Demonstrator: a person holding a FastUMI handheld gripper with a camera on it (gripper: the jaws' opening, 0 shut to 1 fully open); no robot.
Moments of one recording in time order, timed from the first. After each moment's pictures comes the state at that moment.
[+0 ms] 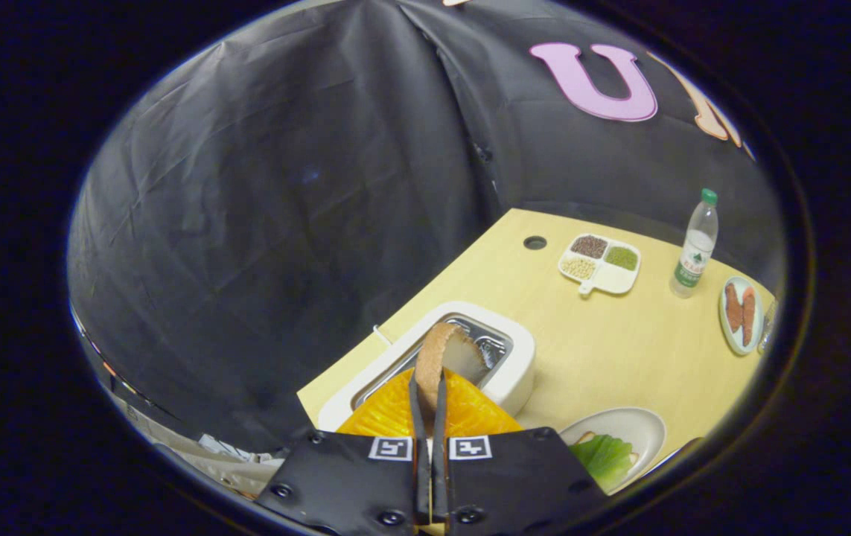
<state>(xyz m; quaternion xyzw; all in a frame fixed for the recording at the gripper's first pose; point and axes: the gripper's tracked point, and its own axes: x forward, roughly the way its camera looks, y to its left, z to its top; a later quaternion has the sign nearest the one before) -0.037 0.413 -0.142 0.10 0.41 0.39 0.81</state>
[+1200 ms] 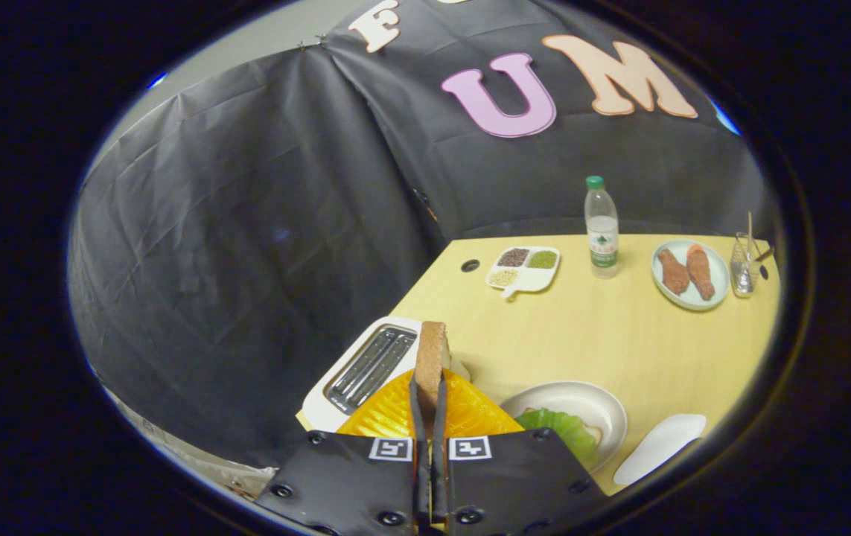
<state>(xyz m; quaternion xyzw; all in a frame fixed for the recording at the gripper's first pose) -0.027 0.276 -0.135 0.20 0.40 0.30 0.85</state>
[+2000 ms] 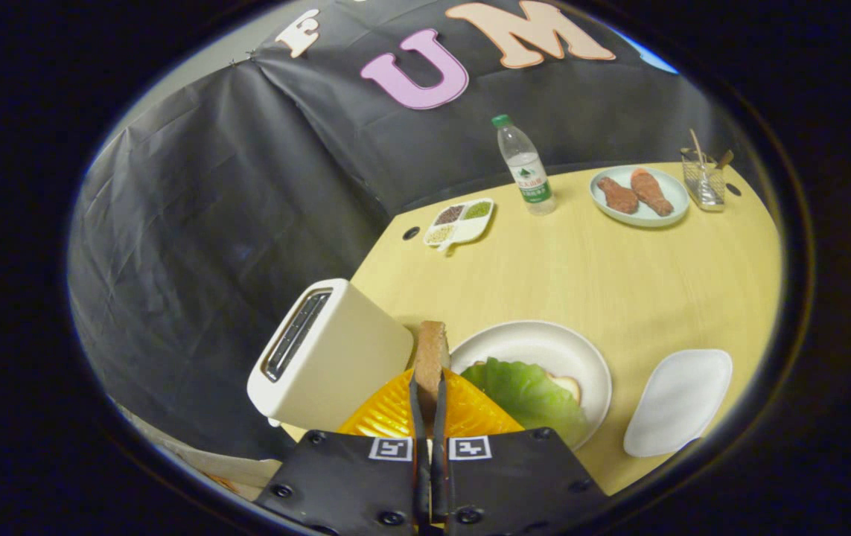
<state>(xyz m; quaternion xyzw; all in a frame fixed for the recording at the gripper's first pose) -0.058 0.230 -0.226 0.23 0.46 0.22 0.83</state>
